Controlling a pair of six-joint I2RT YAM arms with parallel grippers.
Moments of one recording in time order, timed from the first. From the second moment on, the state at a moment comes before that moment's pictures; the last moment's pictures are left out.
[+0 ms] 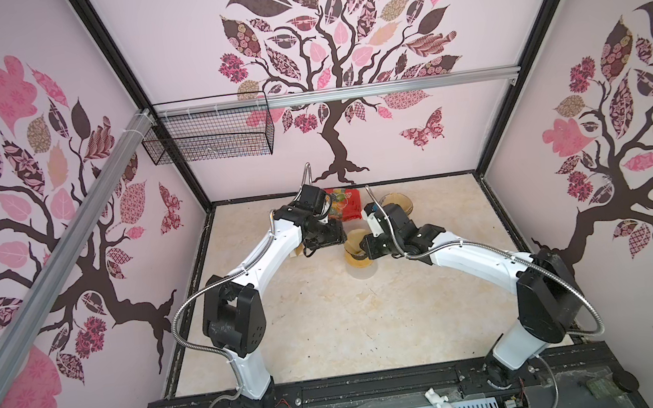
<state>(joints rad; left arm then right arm) -0.46 1.82 1.62 -0.87 0.23 -0.42 0.65 1.62 1.20 -0.31 -0.07 0.37</state>
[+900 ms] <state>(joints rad) -0.47 1.85 1.62 -0.88 0.23 -0.42 0.65 1.47 1.16 -0.28 -0.04 0.39</state>
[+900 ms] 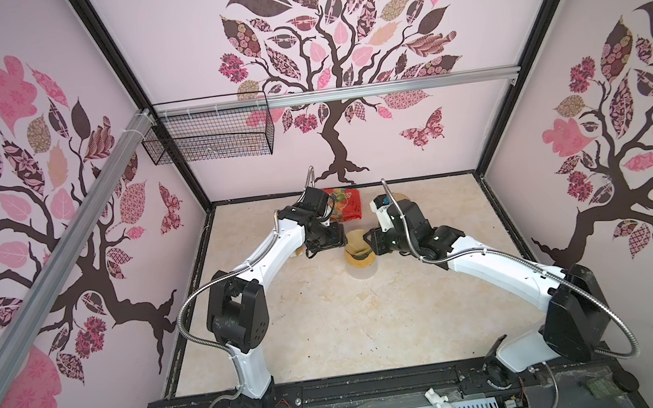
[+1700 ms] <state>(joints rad) -0.46 1.35 1.44 -0.62 0.13 -0.43 0.65 1.45 1.16 -0.22 0.00 0.43</state>
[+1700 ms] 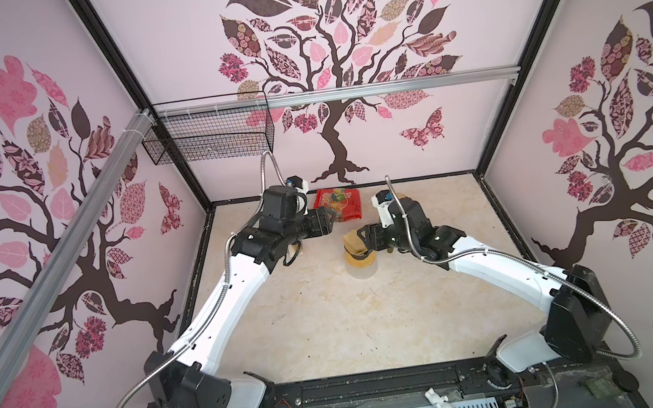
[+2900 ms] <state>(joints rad) -0.09 1.01 0.88 -0.49 0.13 -0.54 0.61 0.97 1.05 -0.45 0.40 0.41</state>
